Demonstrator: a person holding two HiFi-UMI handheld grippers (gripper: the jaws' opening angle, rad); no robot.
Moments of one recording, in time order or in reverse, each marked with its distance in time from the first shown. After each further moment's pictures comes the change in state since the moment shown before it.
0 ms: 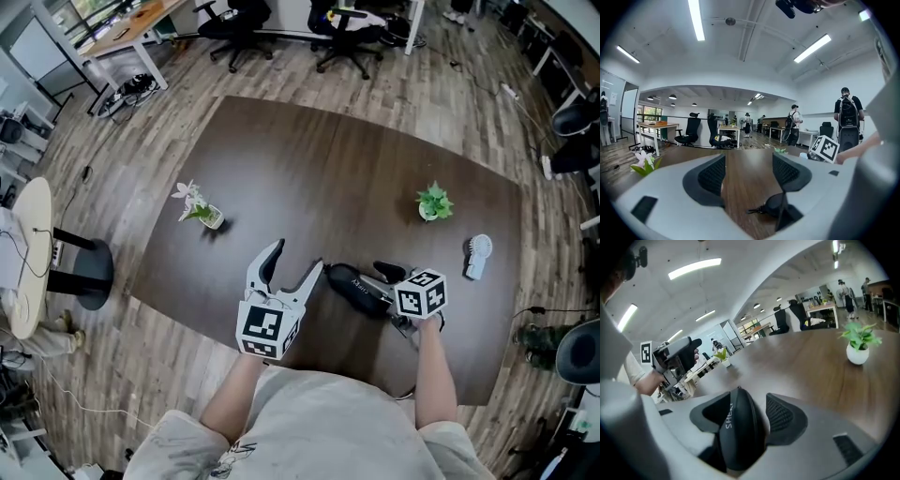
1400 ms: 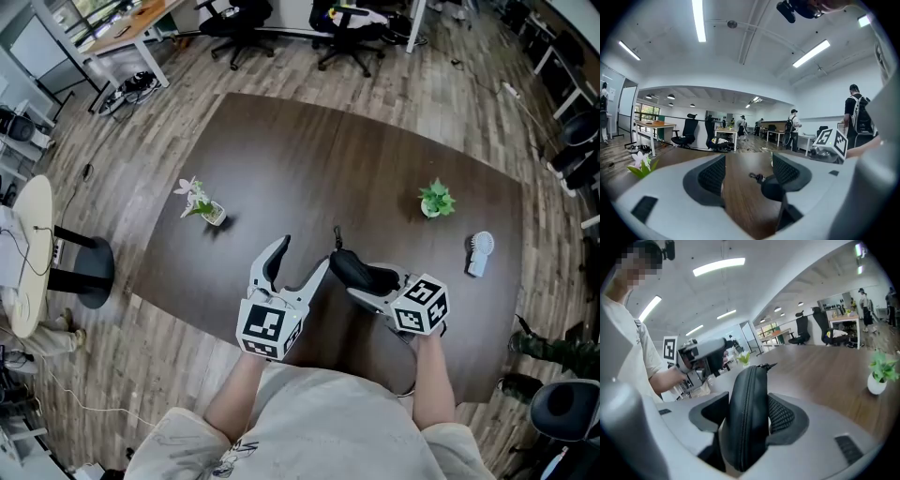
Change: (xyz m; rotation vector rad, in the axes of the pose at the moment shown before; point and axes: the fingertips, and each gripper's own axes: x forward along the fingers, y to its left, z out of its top) left arm -0.004 -0.007 0.012 -0.017 -0.038 -0.035; right arm -0.011 0.080 0.023 -0.191 -0.039 0.156
